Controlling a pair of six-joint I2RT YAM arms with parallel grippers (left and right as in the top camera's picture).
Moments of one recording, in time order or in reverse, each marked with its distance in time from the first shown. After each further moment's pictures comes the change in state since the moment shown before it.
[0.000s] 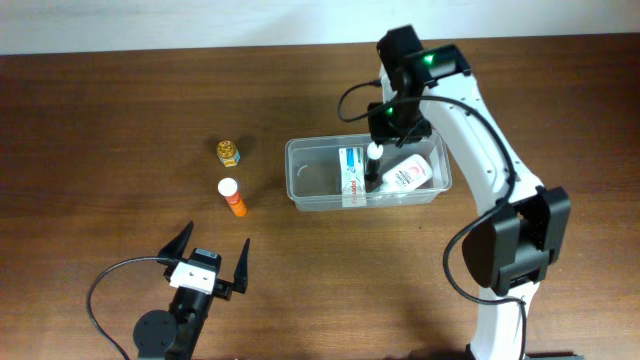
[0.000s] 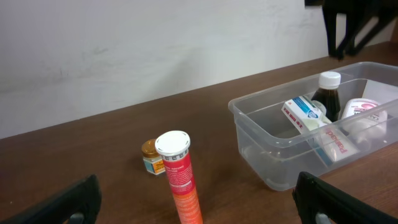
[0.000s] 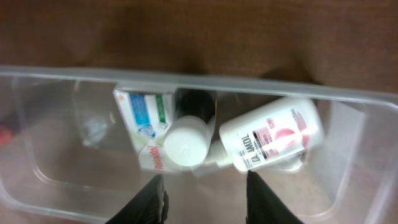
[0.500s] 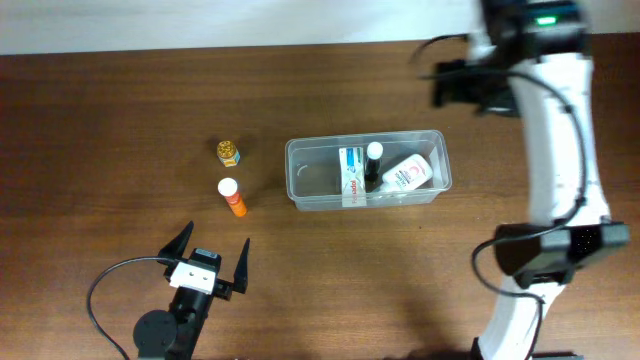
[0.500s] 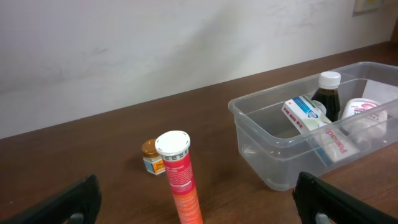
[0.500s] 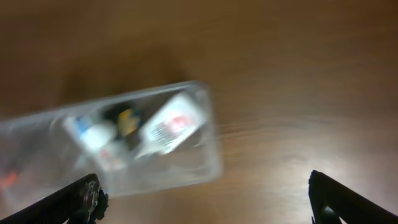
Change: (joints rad) left arm 0.000 0.000 0.000 0.000 0.000 0.000; right arm -0.272 -0.013 0.418 -0.341 0.076 0.007
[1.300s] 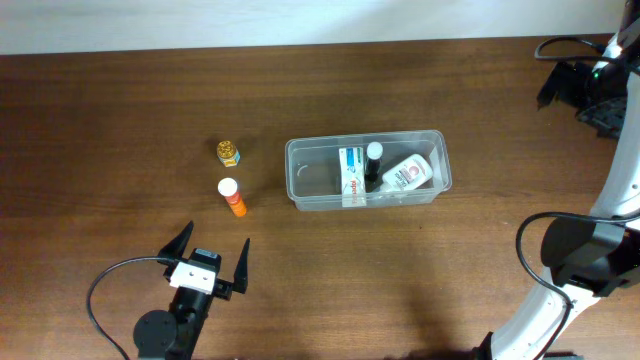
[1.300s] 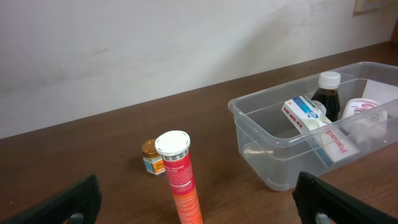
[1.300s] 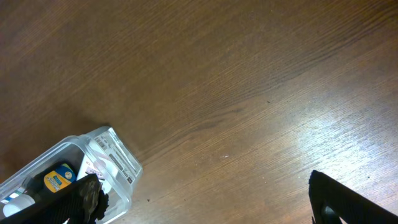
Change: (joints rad) left arm 0.000 0.000 0.000 0.000 0.000 0.000; right arm -0.371 0.000 -0.018 -0.001 0.003 0.002
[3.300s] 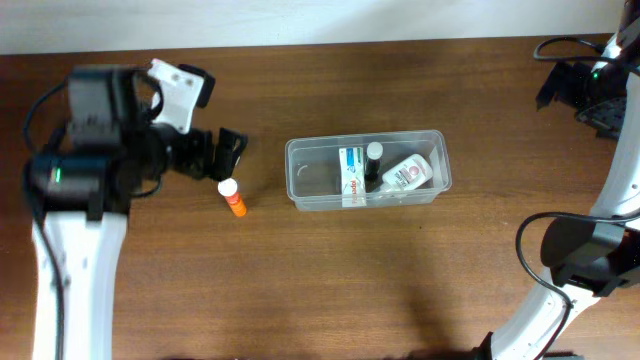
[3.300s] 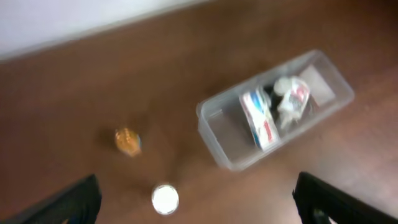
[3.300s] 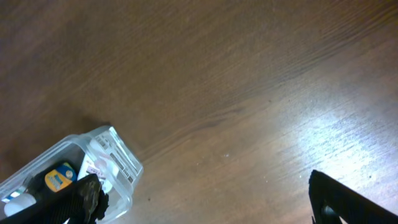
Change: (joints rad) left arm 0.003 1.428 1.701 -1.132 0.124 0.062; right arm 0.000 0.000 -0.003 0.000 -0.004 0.000
